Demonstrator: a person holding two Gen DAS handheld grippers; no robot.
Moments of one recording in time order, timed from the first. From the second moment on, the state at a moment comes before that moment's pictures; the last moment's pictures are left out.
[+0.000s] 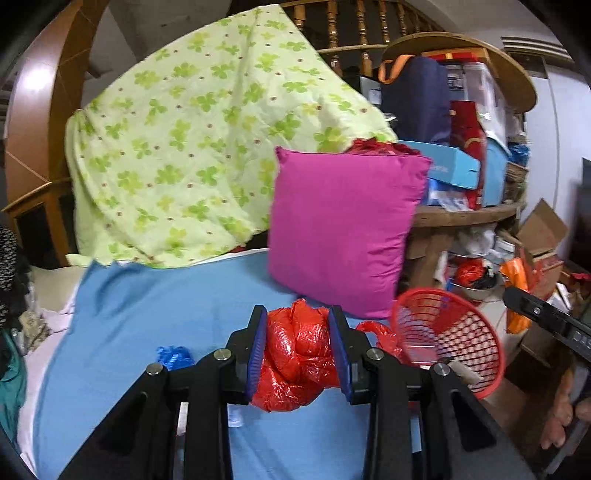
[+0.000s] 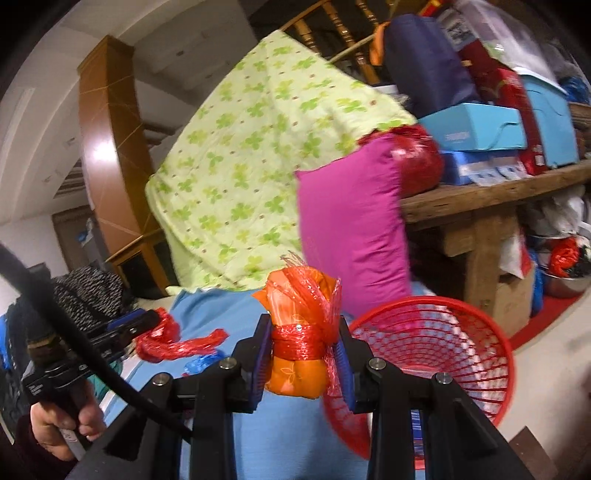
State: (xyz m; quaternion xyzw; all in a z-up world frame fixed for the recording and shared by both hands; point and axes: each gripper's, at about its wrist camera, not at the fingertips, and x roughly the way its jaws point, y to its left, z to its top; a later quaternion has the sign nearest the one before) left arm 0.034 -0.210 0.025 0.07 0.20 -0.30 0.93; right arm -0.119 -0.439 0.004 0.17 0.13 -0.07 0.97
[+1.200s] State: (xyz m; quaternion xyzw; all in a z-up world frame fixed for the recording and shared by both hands) left arm 0.010 -0.267 0.020 0.10 0.21 -0.36 0.91; right arm -0.144 -0.487 -0.013 0.21 0.13 -0.10 0.96
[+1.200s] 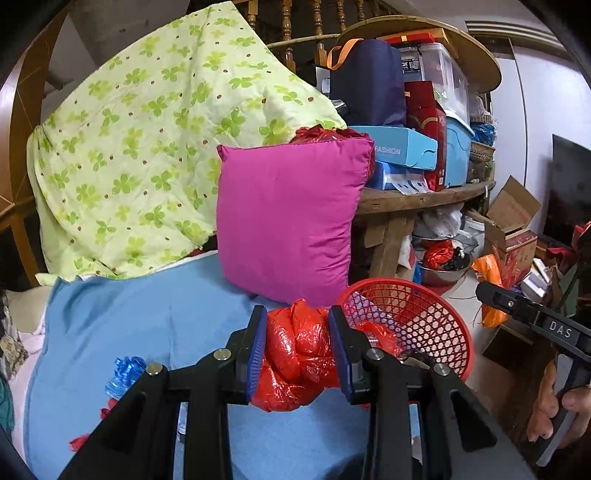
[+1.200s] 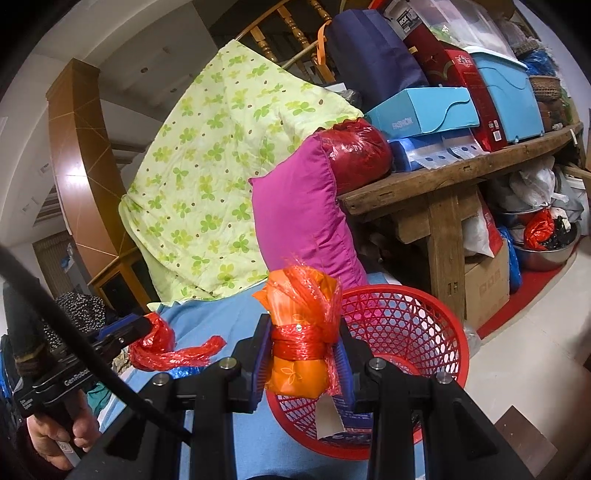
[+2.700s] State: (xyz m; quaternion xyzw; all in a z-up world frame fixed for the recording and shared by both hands) left arm 0.012 -0.358 -0.020 0.10 0.24 -0.48 0.83; right arm -0.140 -0.566 -0.071 0.33 0.15 -0.13 0.92
